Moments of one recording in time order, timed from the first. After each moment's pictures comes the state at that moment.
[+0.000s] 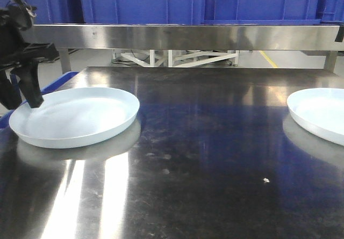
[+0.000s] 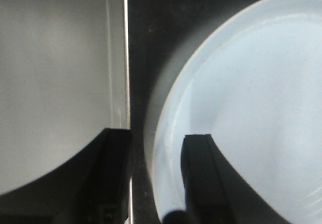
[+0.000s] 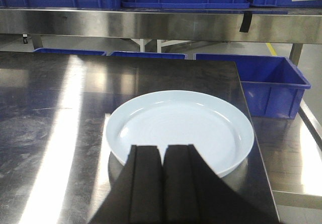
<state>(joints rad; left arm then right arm) -0.13 1.86 -1.36 -0.19 0.90 0.08 0.02 -0.01 0.03 0.14 0.14 -0.08</state>
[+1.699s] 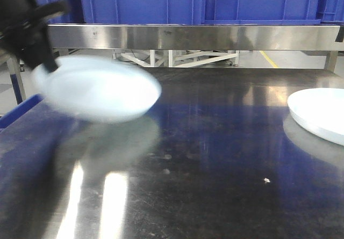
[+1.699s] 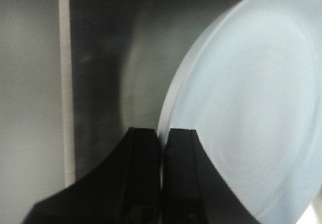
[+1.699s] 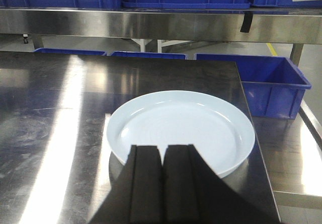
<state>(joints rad) -0.16 1.91 -1.65 -0.37 1.16 0.08 0.02 -0.01 0.03 0.14 0.14 -0.08</state>
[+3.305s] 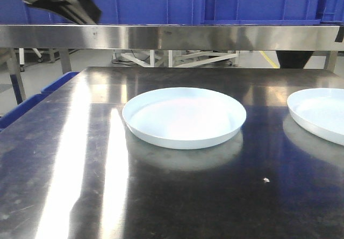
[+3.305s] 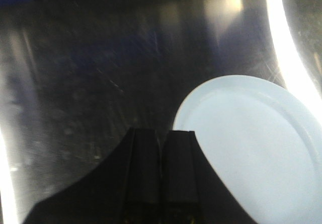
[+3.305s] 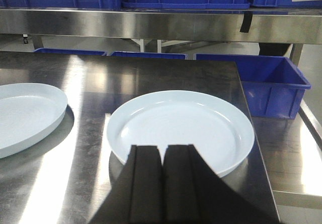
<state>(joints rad) -0.48 1.38 -1.00 -0.14 0.27 0.09 0.02 -0.01 0.03 0.14 0.14 -0.08</state>
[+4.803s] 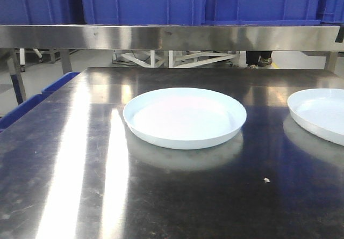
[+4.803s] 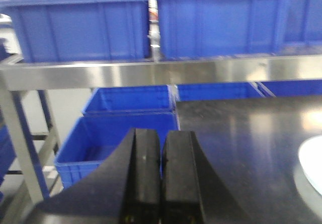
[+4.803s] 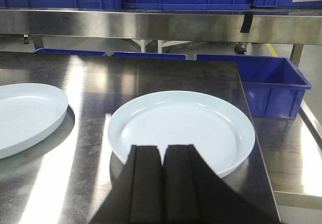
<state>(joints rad) -0.11 0.26 -0.22 -0.02 0.04 0.09 0.02 -0.01 0.03 0.14 0.14 -0.08</state>
